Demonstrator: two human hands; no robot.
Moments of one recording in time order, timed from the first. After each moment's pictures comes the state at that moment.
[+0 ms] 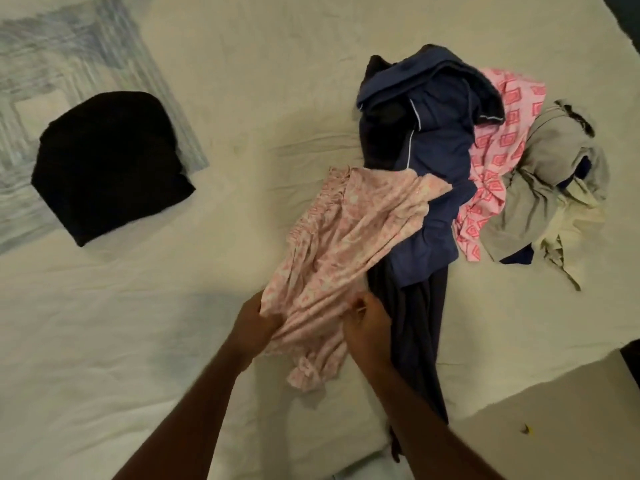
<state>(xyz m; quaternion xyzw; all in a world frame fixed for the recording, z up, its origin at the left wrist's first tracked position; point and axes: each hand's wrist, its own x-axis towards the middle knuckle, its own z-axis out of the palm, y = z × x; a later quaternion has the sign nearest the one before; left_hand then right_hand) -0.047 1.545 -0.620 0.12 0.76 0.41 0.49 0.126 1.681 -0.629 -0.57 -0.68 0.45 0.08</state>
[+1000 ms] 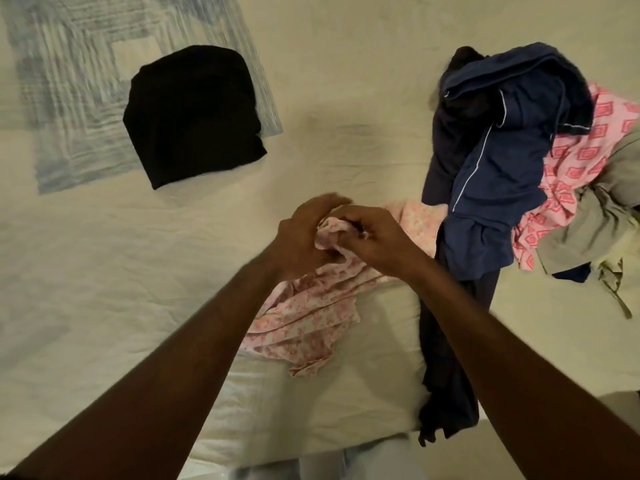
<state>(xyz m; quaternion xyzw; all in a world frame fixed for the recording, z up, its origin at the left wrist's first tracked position) -0.126 1.560 -0.565 0.42 0.73 0.41 0.34 -0.014 1.710 -0.537 -0.13 -0.80 0.59 0.00</state>
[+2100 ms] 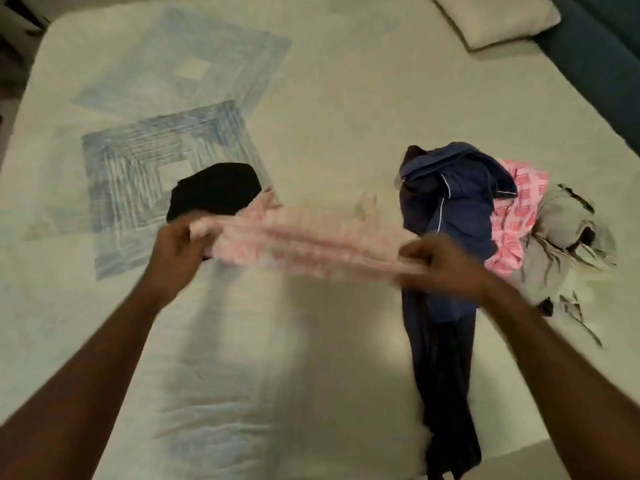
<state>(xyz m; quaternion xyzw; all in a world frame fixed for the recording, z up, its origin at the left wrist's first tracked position) -0.234 1.468 -0.411 0.28 0.78 0.53 0.16 0.043 1.789 -0.393 -0.12 -0.88 0.46 -0.06</state>
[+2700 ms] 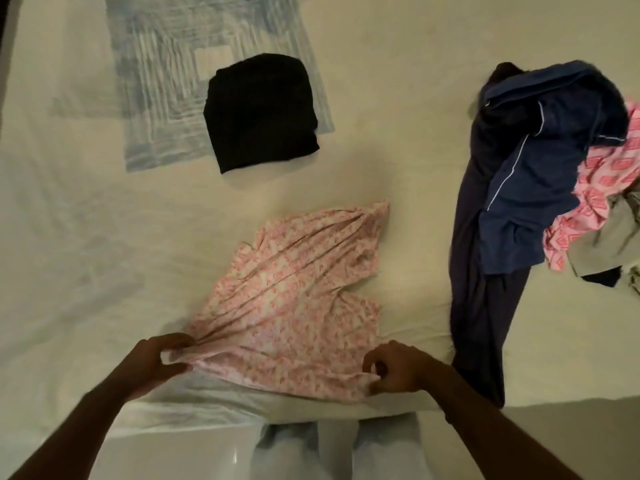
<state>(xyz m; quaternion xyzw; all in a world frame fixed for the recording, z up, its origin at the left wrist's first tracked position) -0.104 1.157 -0.579 0.19 0.87 0.18 0.43 0.144 1.584 -0.596 -0.08 -0.78 0.36 -0.50</state>
